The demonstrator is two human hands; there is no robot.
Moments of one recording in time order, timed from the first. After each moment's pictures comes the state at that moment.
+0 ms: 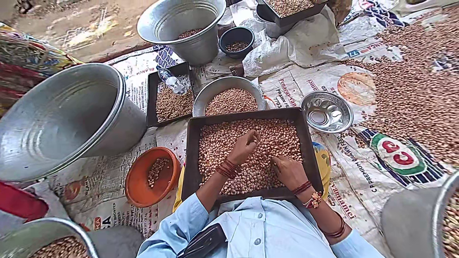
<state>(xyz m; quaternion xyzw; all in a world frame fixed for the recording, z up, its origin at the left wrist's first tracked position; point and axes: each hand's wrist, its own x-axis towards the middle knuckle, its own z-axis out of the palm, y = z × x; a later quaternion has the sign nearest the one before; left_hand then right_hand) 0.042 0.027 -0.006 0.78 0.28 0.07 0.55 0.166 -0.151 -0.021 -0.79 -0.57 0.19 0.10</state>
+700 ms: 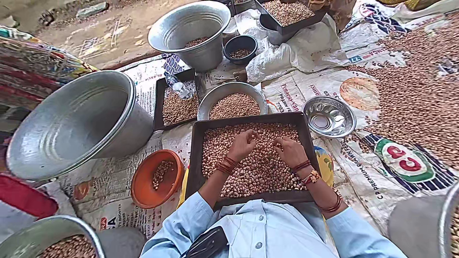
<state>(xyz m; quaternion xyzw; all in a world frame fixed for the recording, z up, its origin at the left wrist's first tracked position) 0.045 0.043 0.000 0.82 0.34 0.09 0.44 0.210 -0.097 -0.003 -0.81 -0.54 0.22 0.12</state>
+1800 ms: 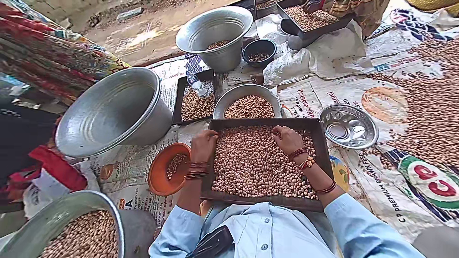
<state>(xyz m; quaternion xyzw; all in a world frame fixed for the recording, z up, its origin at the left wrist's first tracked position) -0.083 0.083 0.042 0.80 0.55 0.17 0.17 0.205 -0.028 0.004 -0.79 -0.55 0.22 0.15</state>
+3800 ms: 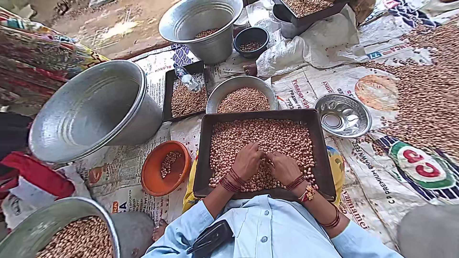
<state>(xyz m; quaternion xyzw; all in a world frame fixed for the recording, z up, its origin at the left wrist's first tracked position) 0.005 -0.002 -0.013 0.95 0.23 -0.04 0.20 0.142 -0.107 -0.003 -0.75 -0.59 0.29 0.05</state>
